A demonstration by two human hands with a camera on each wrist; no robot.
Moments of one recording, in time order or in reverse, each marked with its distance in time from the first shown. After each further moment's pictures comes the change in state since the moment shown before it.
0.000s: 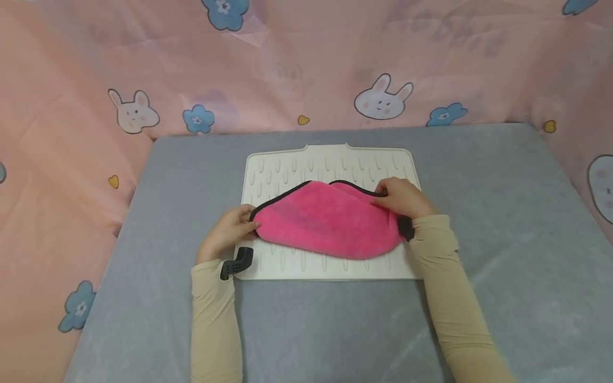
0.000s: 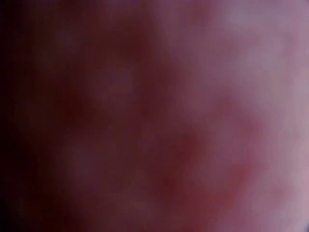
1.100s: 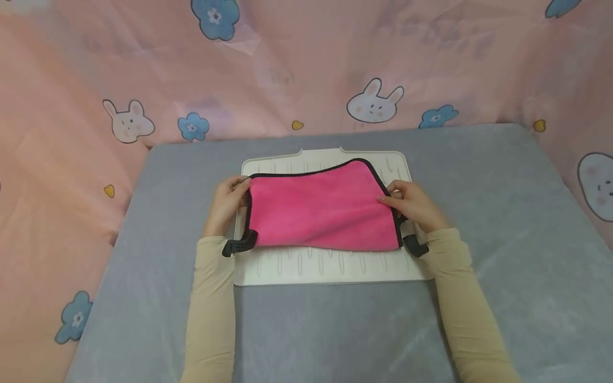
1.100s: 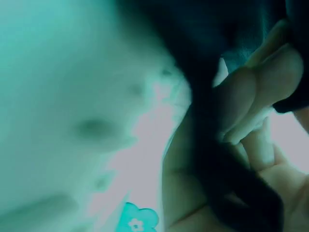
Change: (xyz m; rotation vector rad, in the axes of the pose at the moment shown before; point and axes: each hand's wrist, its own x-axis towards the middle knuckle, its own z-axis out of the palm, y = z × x) left_hand 0.040 0.033 -0.014 -0.265 0.327 -0.018; right_hand -0.030 0.020 -0.004 0.505 0.065 0.054
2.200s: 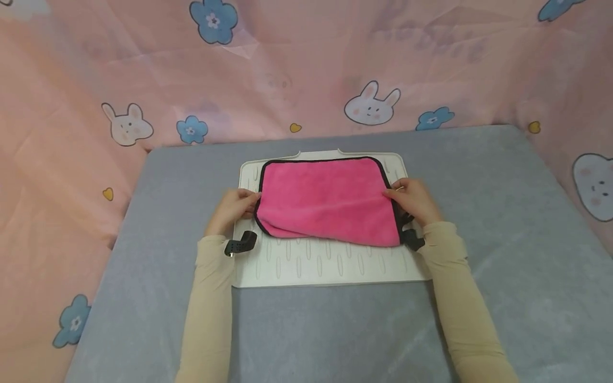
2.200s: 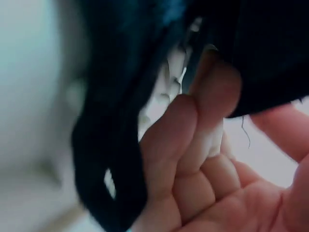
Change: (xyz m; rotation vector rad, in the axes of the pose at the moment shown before) left_hand 0.012 -0.015 0.008 0.232 -0.151 -0.103; right_hand 0.014 0.014 -0.007 -0.142 0.158 0.101
